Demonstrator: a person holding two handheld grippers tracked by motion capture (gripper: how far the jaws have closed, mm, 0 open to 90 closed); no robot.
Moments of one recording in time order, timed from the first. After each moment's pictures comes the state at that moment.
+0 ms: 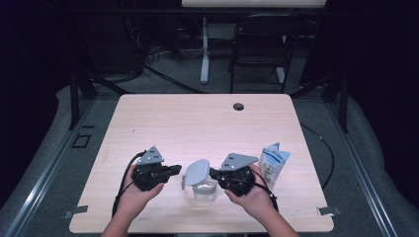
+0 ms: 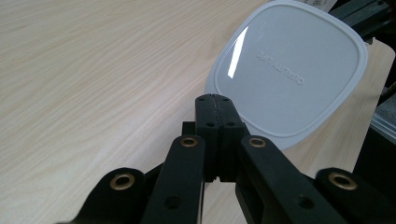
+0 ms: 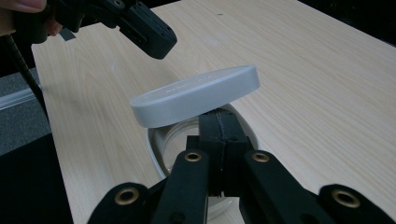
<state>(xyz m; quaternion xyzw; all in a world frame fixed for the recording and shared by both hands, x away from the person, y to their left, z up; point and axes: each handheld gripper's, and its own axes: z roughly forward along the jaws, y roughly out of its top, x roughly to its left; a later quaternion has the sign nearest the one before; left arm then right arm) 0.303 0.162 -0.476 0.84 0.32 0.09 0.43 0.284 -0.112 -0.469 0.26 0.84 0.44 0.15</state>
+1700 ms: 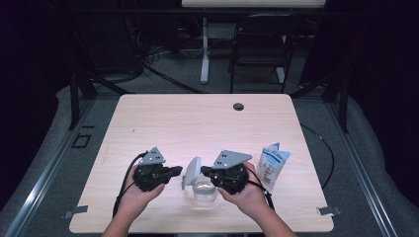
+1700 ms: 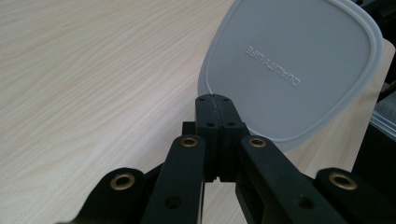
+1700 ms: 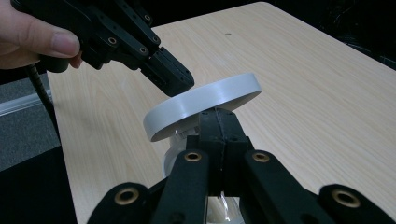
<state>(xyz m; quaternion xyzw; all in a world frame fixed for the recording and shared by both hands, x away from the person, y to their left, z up) 0.304 0.160 -0.480 0.84 0.32 0.09 0.43 0.283 -0.095 -0.454 0.24 0.84 0.46 0.15</state>
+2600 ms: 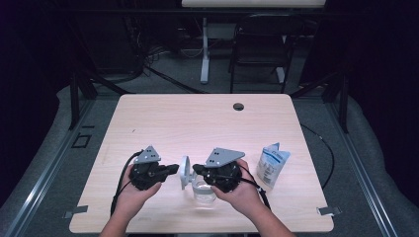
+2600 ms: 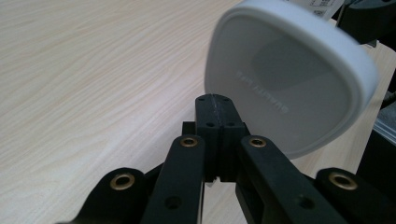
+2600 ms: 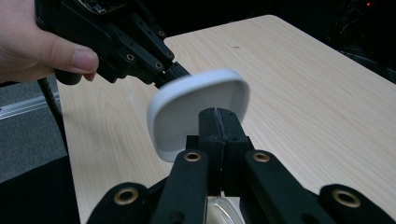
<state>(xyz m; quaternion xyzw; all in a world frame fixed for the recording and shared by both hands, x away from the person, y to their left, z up) 0.306 0.171 -0.477 0.83 0.33 0.09 0.43 0.285 -0.078 -0.444 0.23 0.84 0.47 0.15</state>
